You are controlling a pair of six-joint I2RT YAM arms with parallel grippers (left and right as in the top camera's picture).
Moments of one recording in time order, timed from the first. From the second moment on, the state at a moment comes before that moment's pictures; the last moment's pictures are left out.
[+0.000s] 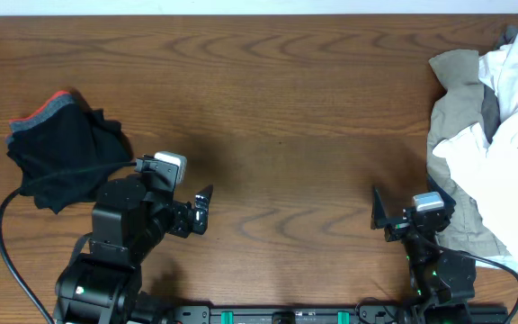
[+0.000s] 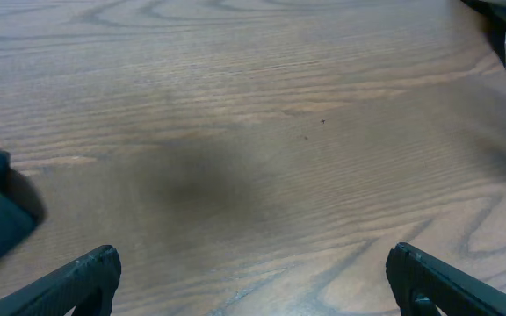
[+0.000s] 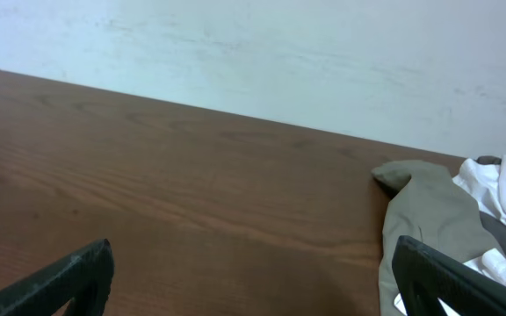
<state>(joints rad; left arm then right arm) -0.24 0.67 0.76 -0.75 0.15 -0.04 0.13 0.01 0.01 -0.07 -0.04 -0.10</state>
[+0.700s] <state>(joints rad) -0.24 0.67 0.76 -0.75 0.15 -0.04 0.13 0.01 0.01 -0.07 -0.04 -0.11</state>
